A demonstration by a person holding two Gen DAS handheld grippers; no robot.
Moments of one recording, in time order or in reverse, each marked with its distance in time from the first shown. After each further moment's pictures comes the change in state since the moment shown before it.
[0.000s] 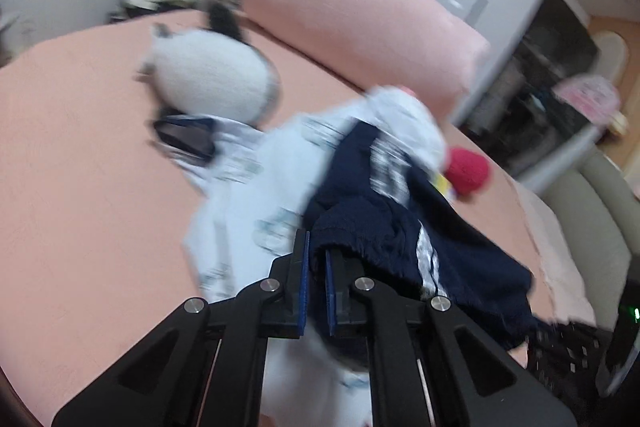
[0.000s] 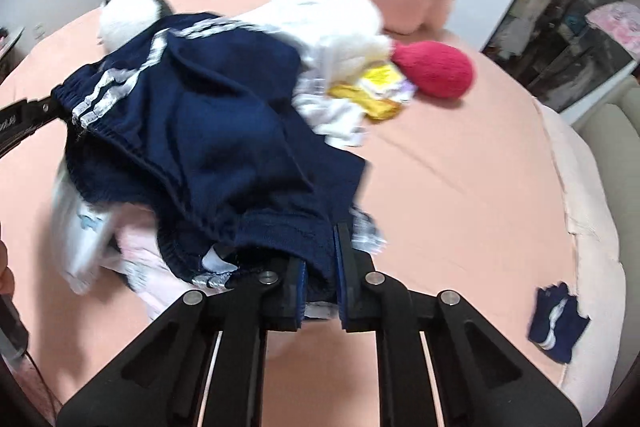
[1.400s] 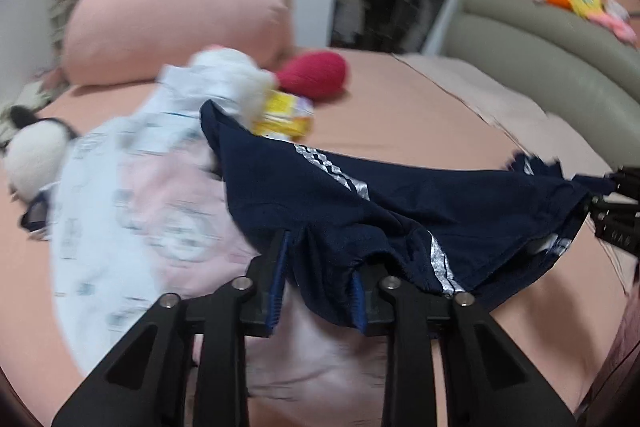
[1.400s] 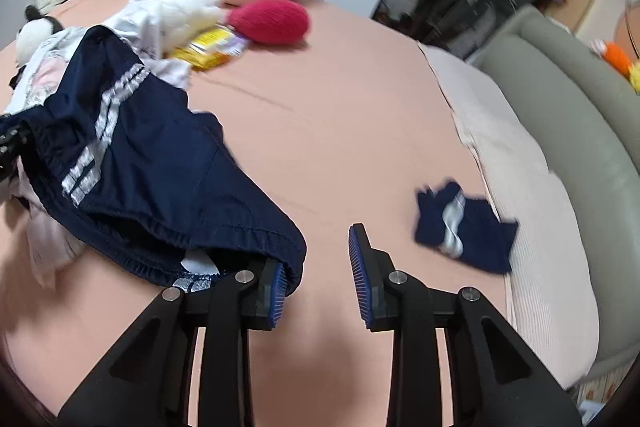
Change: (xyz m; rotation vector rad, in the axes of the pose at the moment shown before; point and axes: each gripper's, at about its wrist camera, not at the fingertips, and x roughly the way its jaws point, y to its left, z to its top) left arm 0.016 -0.175 -0.113 0.618 0.117 -0.164; right arm -0.076 -0.134 -0.122 0.219 0.038 -0.271
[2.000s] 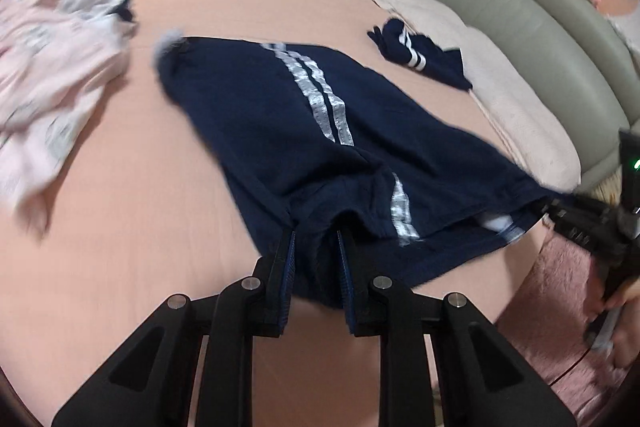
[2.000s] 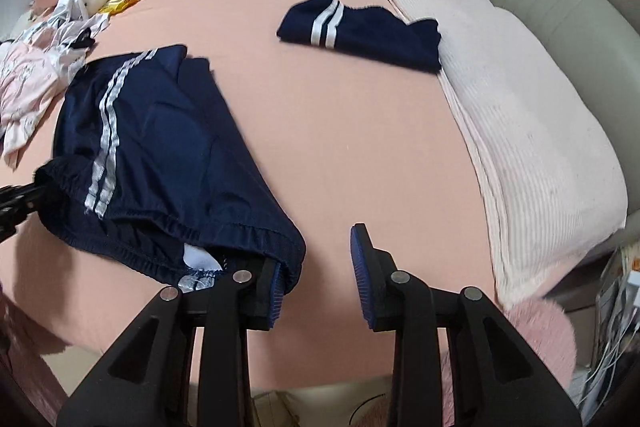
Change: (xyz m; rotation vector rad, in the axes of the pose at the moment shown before) left arm -0.037 -0.180 -0.126 -0.144 0.302 -0.241; right arm -0.013 -0.153 -0.211 0.266 0.202 0.055
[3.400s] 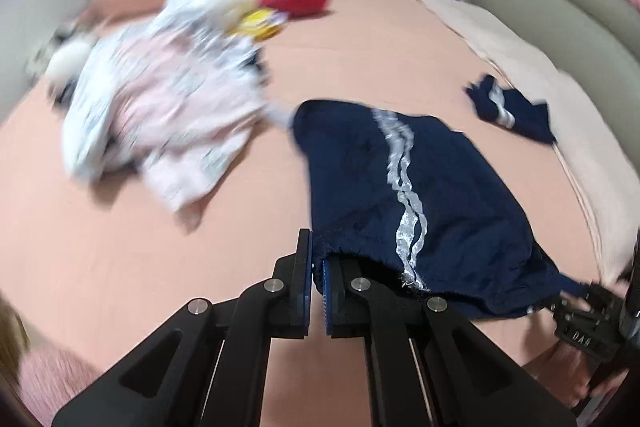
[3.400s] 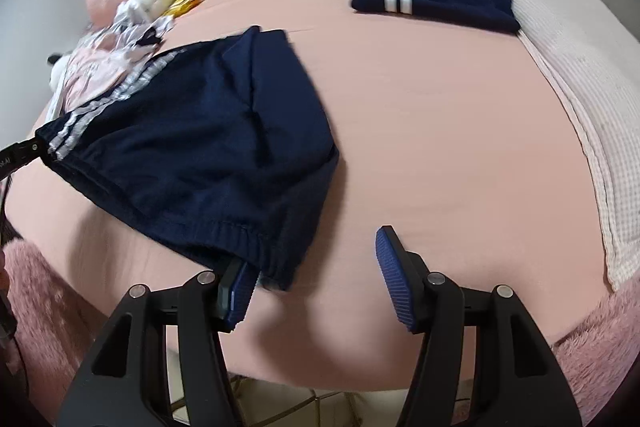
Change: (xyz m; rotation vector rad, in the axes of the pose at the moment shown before) left arm -0.080 0.029 0.011 -0.155 -0.079 0.381; right arm 0.023 0.013 -0.029 0.028 -0.004 0.315
